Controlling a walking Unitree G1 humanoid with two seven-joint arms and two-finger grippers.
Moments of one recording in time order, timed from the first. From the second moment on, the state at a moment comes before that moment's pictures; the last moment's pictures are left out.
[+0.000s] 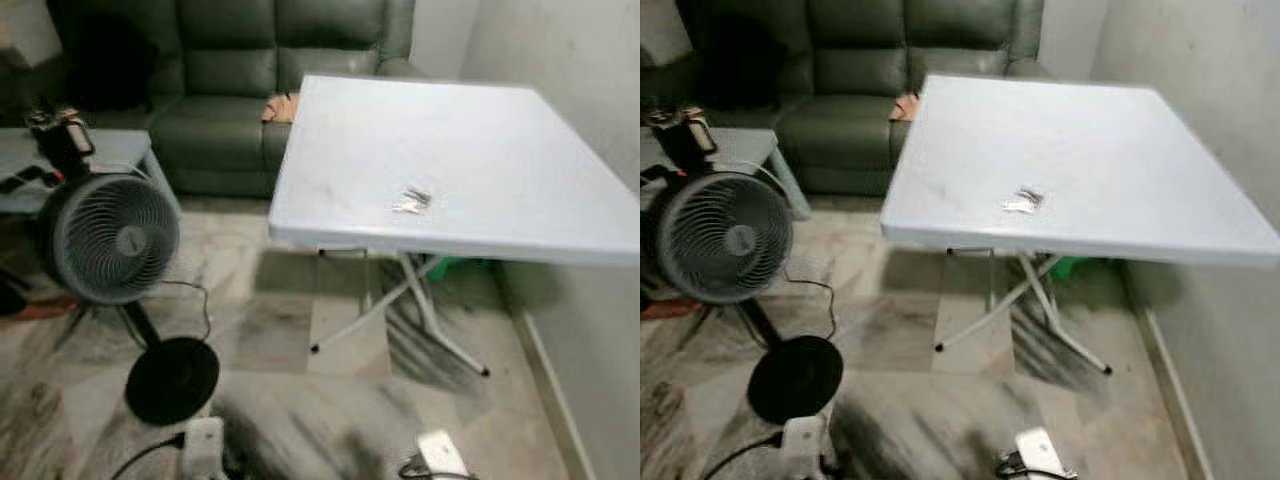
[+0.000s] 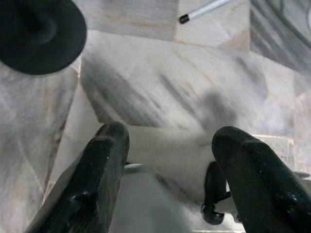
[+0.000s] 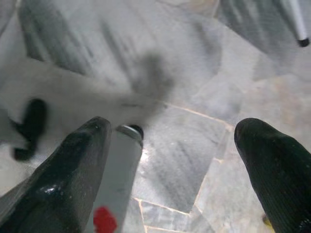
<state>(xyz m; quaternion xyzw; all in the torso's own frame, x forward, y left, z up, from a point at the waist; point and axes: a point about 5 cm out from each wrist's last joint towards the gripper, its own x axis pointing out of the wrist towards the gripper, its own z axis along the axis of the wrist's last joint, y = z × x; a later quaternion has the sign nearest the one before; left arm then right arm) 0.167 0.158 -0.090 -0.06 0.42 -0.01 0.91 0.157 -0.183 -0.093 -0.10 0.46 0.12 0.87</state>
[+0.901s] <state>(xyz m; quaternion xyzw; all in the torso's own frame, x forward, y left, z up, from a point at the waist) 0.274 0.152 -0.002 -0.05 0.13 -0.04 0.99 0.252 -0.164 -0.029 -0.01 0.23 0.11 0.97</state>
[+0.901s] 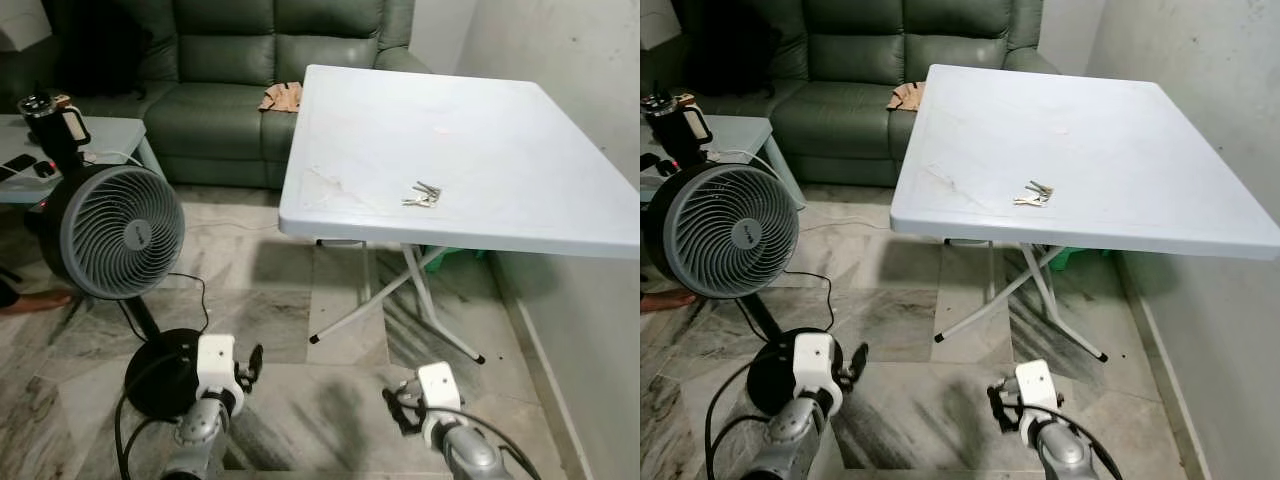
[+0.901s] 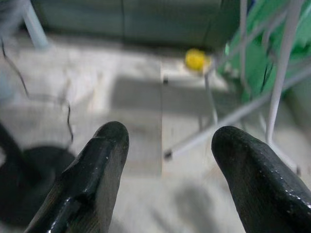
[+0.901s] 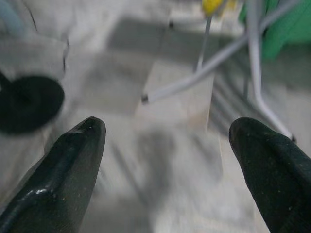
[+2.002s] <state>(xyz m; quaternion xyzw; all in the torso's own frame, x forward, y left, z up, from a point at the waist) 0.259 0.183 0.130 -0.06 -0.08 -0.03 0.99 0.288 -0.140 0.110 0.01 -0.09 0.14 0.99</state>
